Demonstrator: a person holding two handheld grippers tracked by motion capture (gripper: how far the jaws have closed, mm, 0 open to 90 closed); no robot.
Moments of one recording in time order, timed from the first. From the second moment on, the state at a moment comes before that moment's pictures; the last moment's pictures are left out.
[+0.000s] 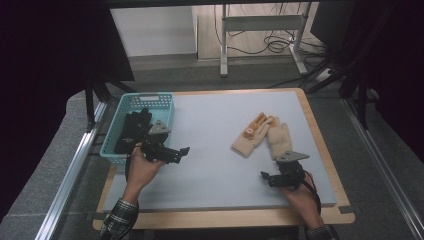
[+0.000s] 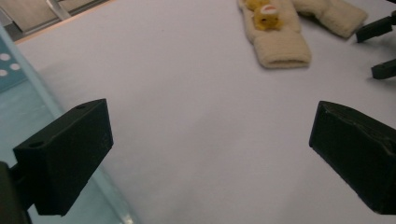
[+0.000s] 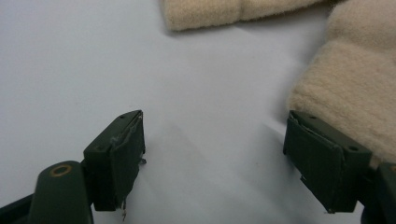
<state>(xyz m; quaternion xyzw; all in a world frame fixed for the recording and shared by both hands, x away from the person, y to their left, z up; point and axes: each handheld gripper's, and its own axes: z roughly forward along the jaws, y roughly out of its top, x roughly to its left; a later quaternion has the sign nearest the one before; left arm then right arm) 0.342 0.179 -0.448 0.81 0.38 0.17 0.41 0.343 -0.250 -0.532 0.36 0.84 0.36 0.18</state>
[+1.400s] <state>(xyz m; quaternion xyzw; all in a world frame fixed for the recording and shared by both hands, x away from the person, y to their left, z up) 0.308 0.139 -0.550 0.84 0.38 0.13 0.35 0.343 -0.249 -0.532 0.36 0.85 0.36 0.18</state>
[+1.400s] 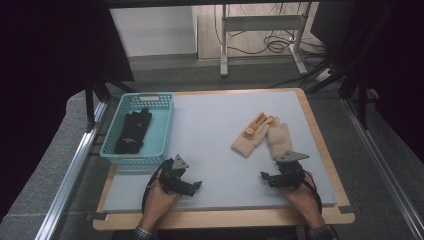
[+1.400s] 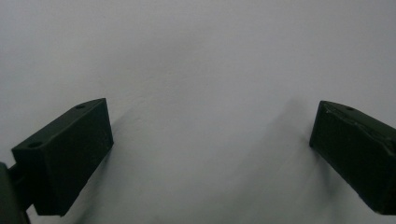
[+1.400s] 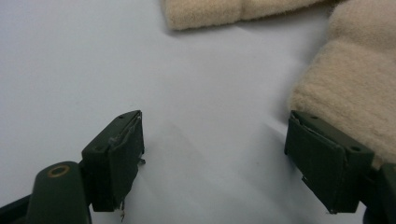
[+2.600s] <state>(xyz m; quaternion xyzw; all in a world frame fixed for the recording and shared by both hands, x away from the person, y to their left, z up) 0.307 0.139 -0.550 0.84 0.39 0.13 0.35 0.440 -0.284 -0.493 0.36 0.84 0.36 0.19</state>
